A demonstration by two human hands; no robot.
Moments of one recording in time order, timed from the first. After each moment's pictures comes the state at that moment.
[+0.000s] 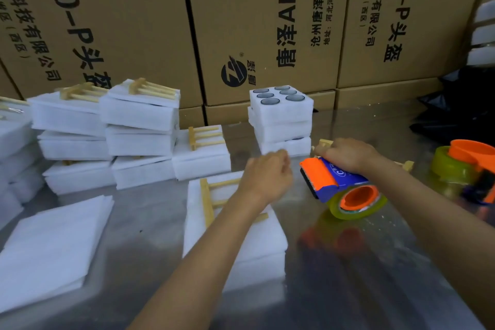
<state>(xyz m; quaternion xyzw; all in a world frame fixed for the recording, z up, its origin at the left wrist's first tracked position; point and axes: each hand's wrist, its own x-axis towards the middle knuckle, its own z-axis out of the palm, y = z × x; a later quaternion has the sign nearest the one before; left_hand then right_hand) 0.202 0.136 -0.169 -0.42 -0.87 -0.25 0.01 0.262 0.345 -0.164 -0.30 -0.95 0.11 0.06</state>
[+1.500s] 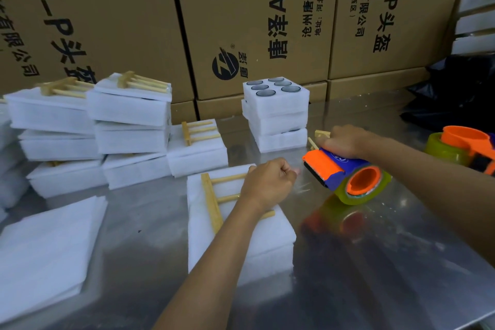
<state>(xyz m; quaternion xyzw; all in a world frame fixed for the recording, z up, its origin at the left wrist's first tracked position) 0.193 0.137 -0.204 -0.41 -0.84 -0.35 -0.05 0.253 0.354 -0.158 -0.32 -0.94 0.10 0.01</state>
